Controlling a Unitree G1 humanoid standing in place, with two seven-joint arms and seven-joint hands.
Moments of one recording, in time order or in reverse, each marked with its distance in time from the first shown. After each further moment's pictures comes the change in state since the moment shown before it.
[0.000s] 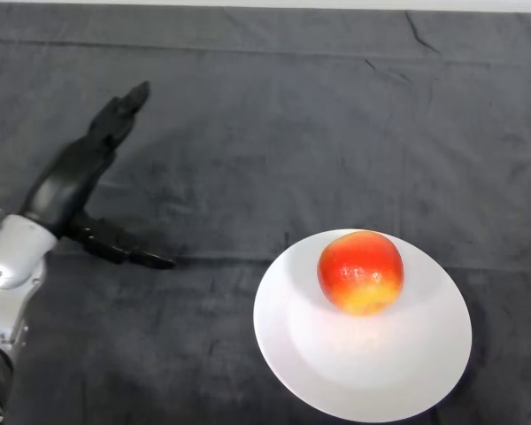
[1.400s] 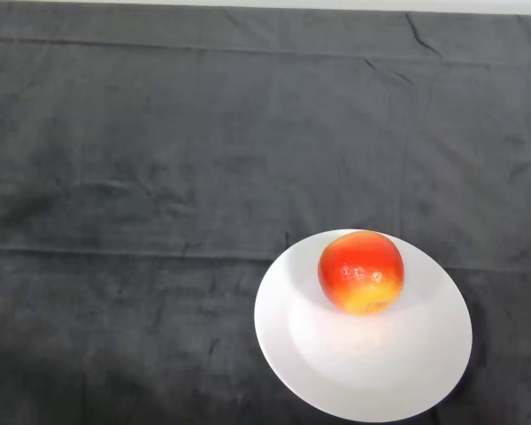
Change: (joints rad) left arm 0.019 0.174 0.407 0.125 -0.238 0.005 0.079; right arm 0.000 0.002 0.002 0.006 0.000 -0.003 0.000
